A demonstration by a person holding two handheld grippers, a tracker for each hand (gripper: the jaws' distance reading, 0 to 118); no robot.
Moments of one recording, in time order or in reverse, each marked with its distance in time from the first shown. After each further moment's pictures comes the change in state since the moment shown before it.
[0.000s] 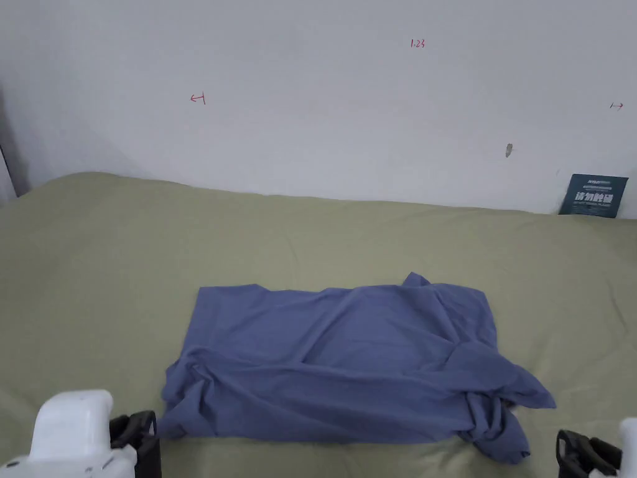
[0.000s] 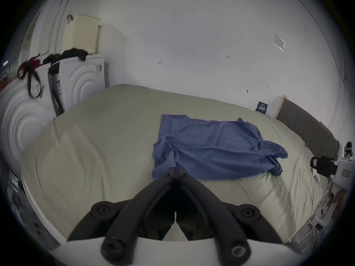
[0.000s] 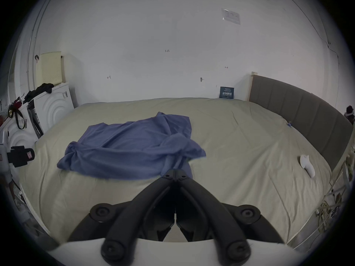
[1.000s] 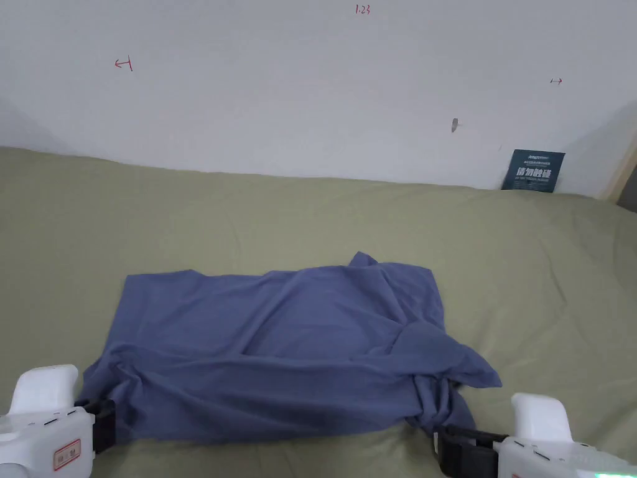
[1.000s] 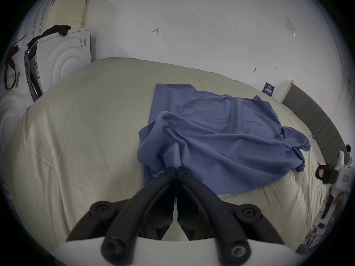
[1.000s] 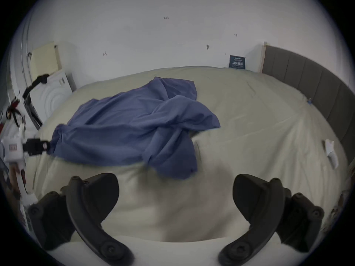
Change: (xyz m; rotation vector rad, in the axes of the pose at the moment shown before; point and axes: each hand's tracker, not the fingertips) left arm -0.029 0.005 -0.177 -0.187 -0.044 -0.023; right arm 0.034 -0.020 -0.137 -0.208 0.103 -0.067
